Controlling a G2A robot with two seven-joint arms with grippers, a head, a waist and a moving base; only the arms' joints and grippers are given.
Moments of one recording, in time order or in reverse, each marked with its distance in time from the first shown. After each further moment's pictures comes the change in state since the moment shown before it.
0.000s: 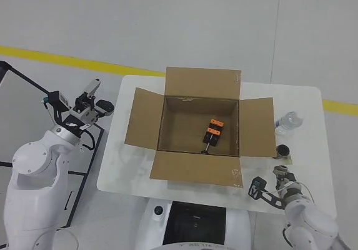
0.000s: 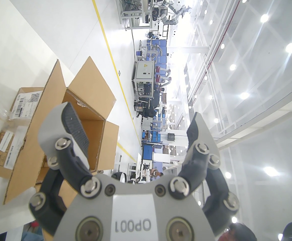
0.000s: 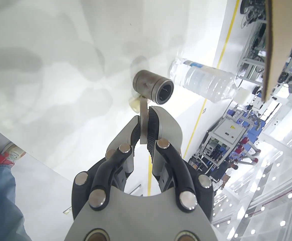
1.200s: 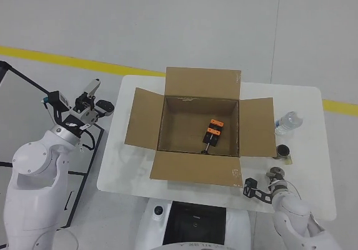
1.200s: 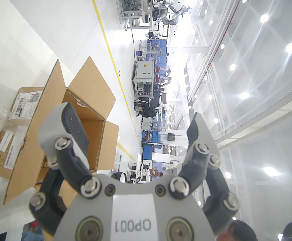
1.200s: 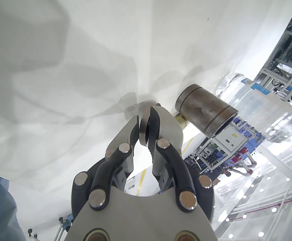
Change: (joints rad) left arm 0.000 0.000 0.000 0.000 0.000 0.000 0.000; right arm 0.220 -0.042 -0.150 0.337 -0.071 -0.004 0.030
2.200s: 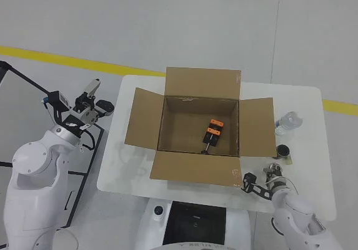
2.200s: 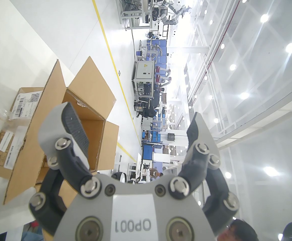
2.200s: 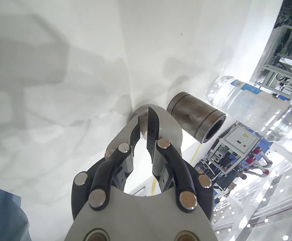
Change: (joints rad) left arm 0.000 0.000 0.000 0.000 0.000 0.000 0.000; right arm -0.017 -0.015 0.053 -0.058 0.080 0.016 -0.079
